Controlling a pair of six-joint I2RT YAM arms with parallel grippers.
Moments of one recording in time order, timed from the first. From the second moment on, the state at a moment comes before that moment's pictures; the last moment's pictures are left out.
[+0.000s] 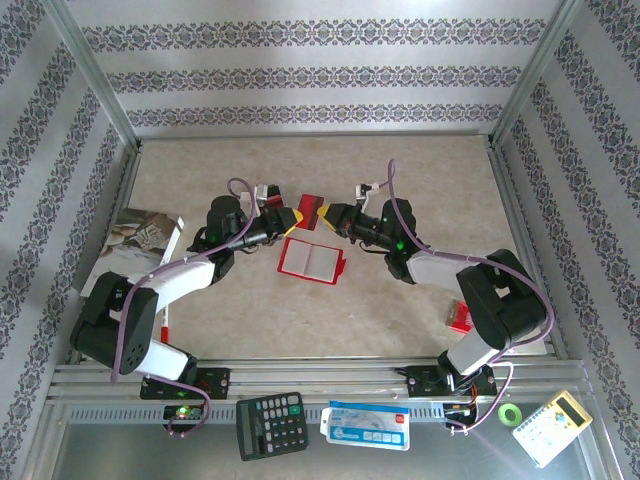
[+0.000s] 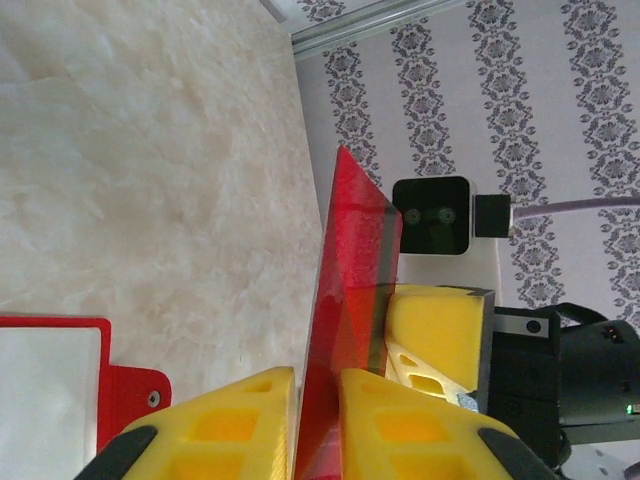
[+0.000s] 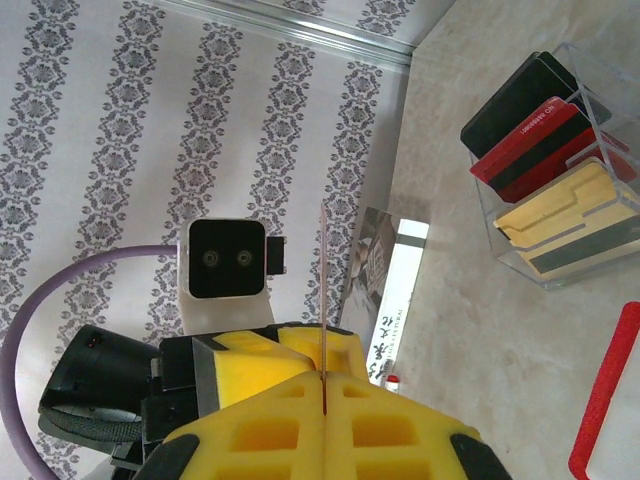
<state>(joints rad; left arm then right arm) -0.36 1.46 0.69 0.53 0.64 -1.10 0.48 1.60 0.68 0.85 -0.62 1.30</state>
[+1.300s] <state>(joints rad) -0.17 1.71 1.28 -0.29 0.48 0.07 0.44 1.63 0.71 0.45 -0.54 1.17</state>
